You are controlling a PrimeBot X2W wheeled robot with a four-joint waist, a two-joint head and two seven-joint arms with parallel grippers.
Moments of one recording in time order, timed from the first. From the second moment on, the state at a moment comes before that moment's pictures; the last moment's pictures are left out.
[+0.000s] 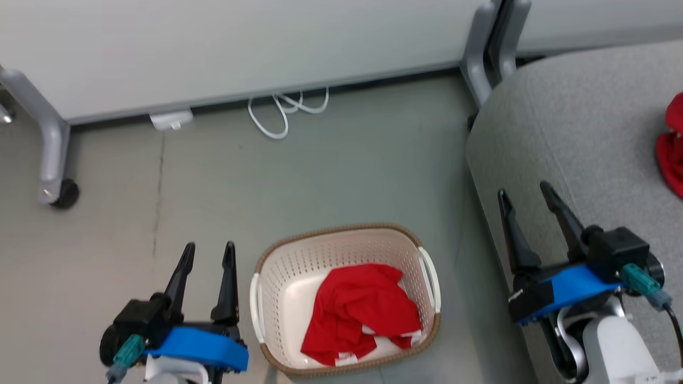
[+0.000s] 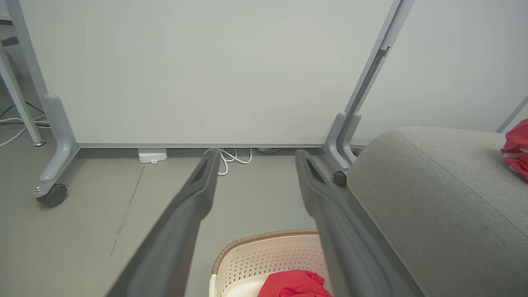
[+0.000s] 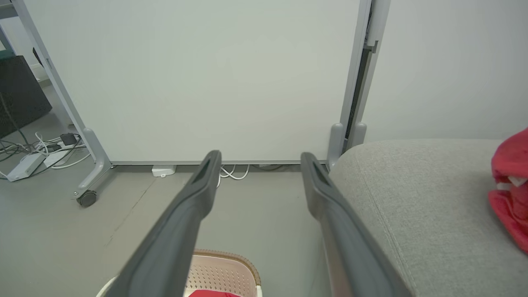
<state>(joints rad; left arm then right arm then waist) -0.06 0.09 -0.13 0.27 -0.32 -0.13 -0.26 -0.19 -0.05 0.01 0.12 0.10 0.13 -0.09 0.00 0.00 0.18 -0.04</state>
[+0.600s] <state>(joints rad) -0.49 0.14 -0.39 0.58 -0.34 -0.13 -0.26 -0.41 -0.05 0.05 0.04 0.06 0.13 -0.11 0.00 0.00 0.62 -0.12</state>
